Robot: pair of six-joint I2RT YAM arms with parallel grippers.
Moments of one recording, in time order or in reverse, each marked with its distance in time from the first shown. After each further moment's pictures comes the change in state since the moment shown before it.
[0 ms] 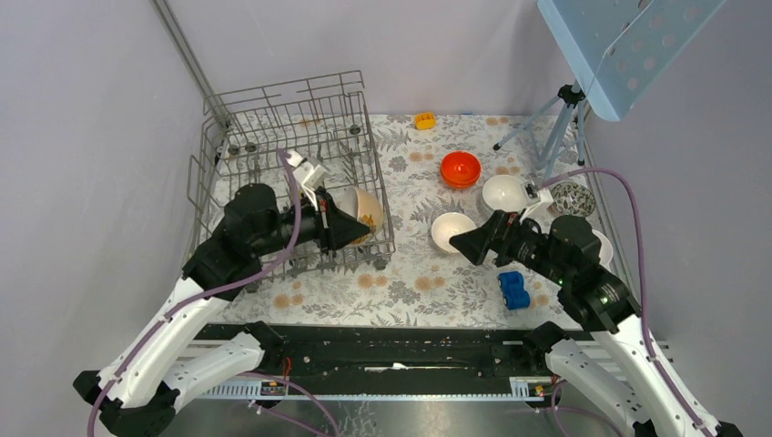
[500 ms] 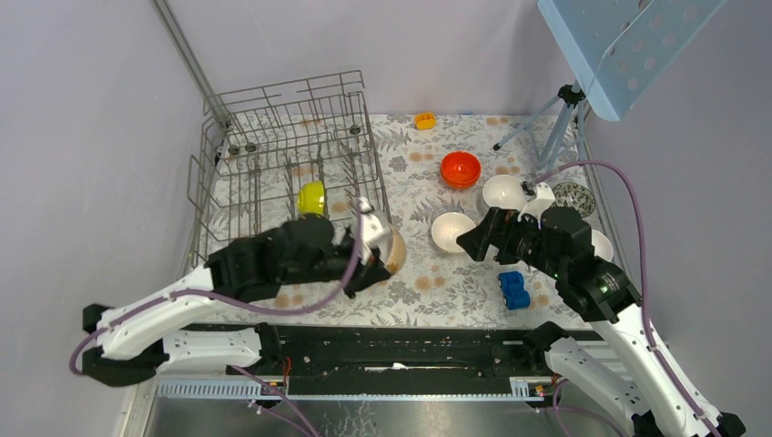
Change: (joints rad) left arm -0.481 0.095 0.137 -0.326 -0.350 0.251; right arm 0.000 0.045 0.087 -0.237 0.134 -0.094
